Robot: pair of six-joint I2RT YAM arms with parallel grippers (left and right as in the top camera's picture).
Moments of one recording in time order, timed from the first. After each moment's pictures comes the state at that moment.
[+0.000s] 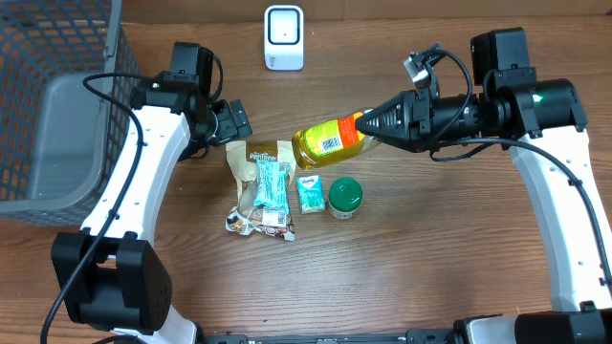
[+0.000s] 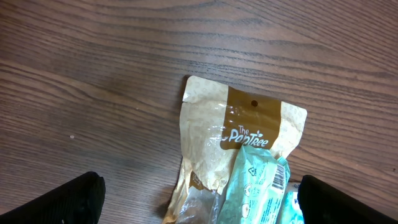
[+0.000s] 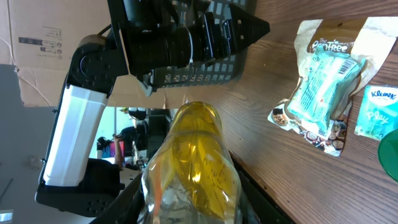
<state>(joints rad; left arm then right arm) -0.13 1.76 1.52 -1.04 0.02 -0.49 0.13 1.56 1.63 -1.19 -1.14 0.28</state>
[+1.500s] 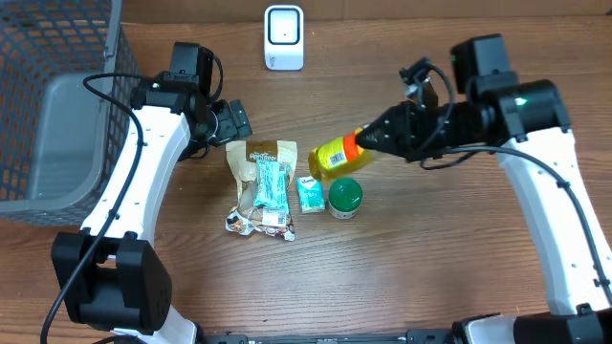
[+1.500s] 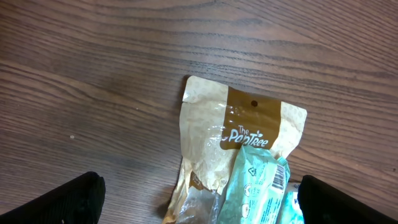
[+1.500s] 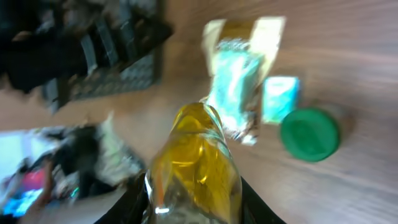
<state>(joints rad) -0.13 1.76 1.52 -1.04 0.02 -0.49 0.22 1.56 1.63 -1.21 -0.73 0.33</state>
